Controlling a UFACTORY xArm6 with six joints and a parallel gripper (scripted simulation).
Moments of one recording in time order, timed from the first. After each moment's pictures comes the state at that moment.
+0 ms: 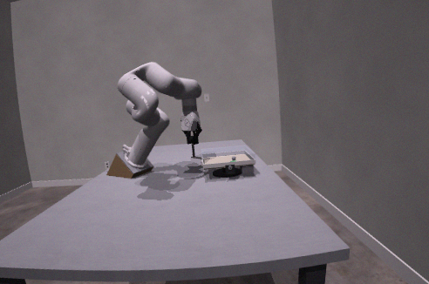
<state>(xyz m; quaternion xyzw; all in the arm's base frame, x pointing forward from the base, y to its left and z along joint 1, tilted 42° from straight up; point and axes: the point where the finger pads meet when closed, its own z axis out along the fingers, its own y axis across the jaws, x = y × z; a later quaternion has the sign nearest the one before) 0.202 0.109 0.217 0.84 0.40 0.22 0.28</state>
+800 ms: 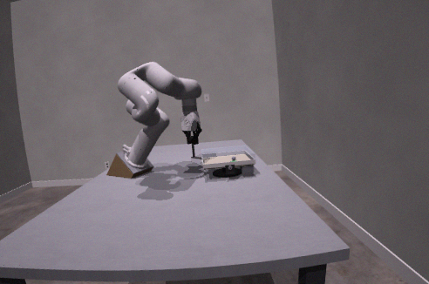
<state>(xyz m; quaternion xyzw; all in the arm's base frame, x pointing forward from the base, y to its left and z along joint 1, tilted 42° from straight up) 0.203 0.109 0.216 0.84 0.40 0.22 0.29</state>
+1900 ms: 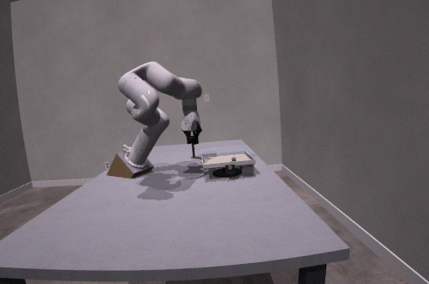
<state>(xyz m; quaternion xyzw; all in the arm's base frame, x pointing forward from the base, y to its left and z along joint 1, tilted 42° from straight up) 0.202 0.109 0.217 0.84 0.40 0.22 0.29</state>
